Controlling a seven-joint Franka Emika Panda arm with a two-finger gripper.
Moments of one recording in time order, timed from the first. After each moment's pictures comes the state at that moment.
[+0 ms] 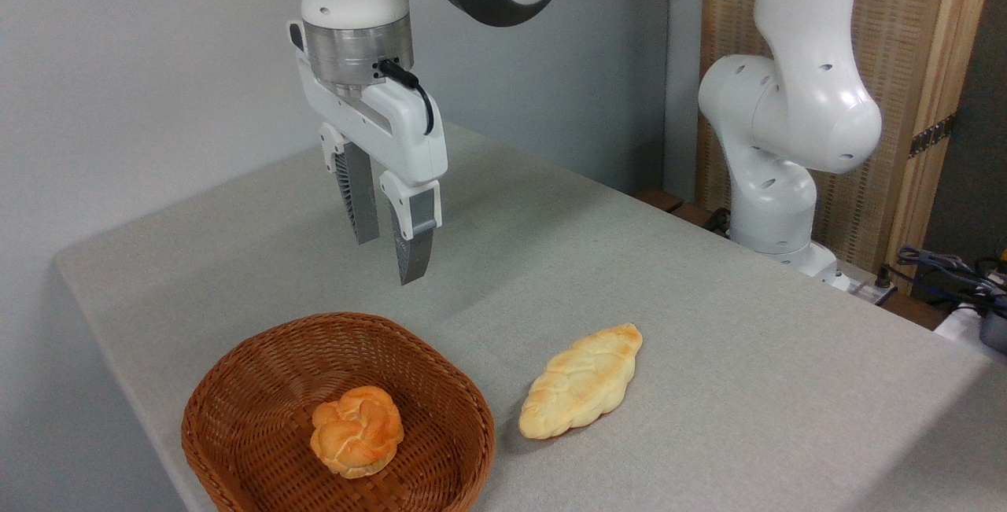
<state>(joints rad) -0.15 -0.09 0.02 -1.90 -0.10 1.89 0.71</state>
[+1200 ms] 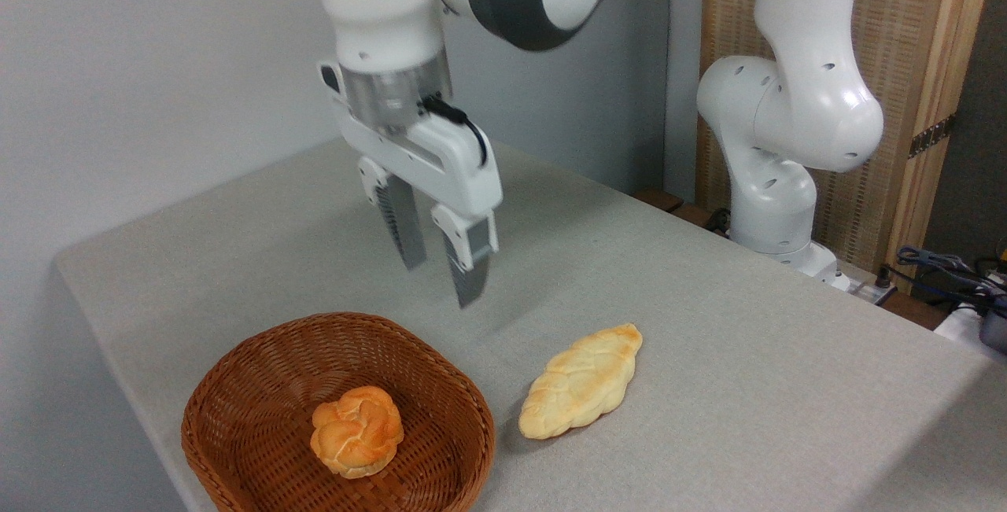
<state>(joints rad) -0.10 -0.10 0.05 -1.96 -0.09 1.82 0.71</state>
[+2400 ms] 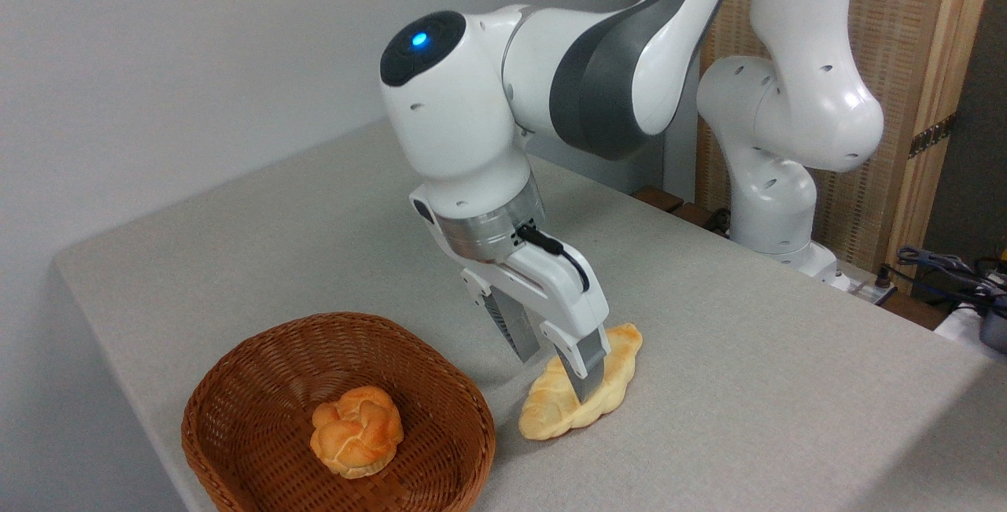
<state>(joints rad) -0.10 -0.03 0.20 -2.08 0.05 1.84 0.86</state>
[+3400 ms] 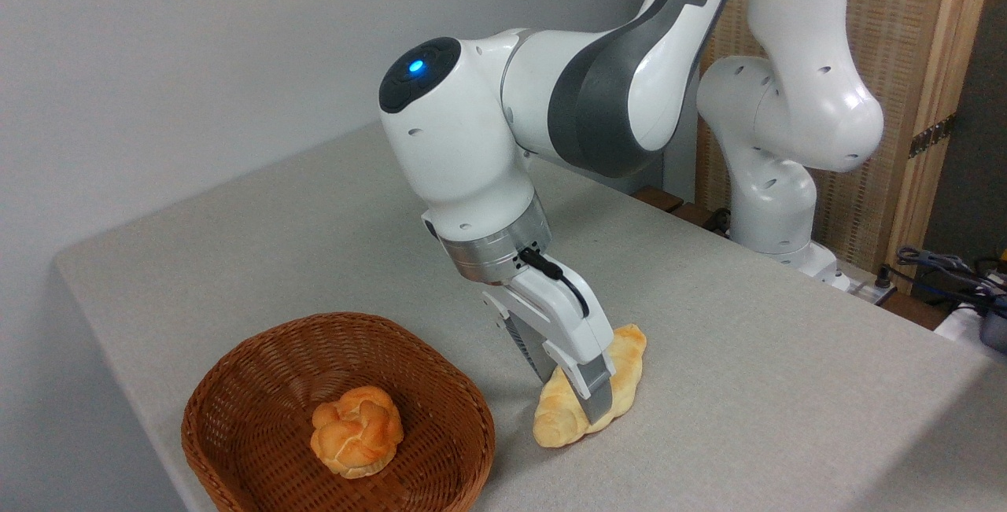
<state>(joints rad) -0.10 0.00 0.22 -2.08 0.11 1.86 0.94</state>
